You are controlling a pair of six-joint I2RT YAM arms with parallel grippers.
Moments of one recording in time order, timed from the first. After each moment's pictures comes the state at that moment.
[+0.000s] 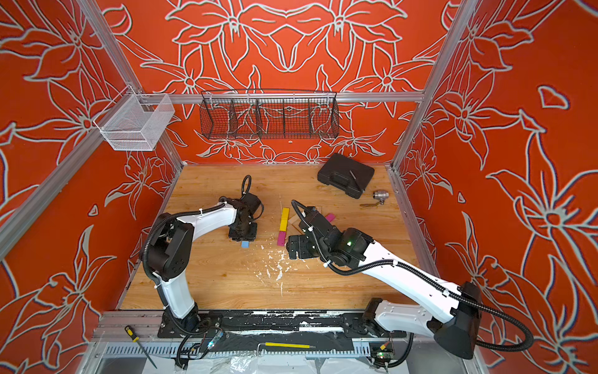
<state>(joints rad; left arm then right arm) -0.41 1.85 1.23 -0.84 -0.10 -0.45 0.91 1.14 1.06 -0.82 0.08 0.74</state>
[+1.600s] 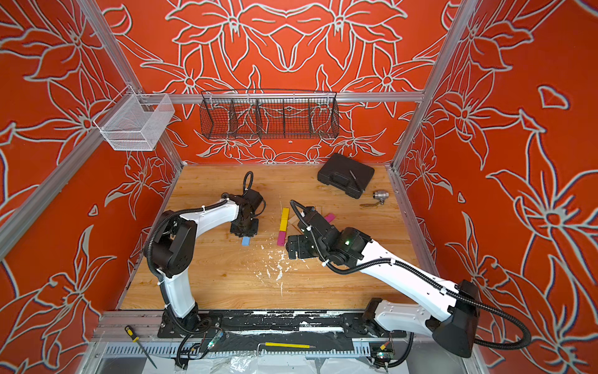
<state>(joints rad) -0.41 1.90 1.30 -0.86 -0.14 -0.45 0.91 1.16 1.07 -0.82 0.08 0.74</state>
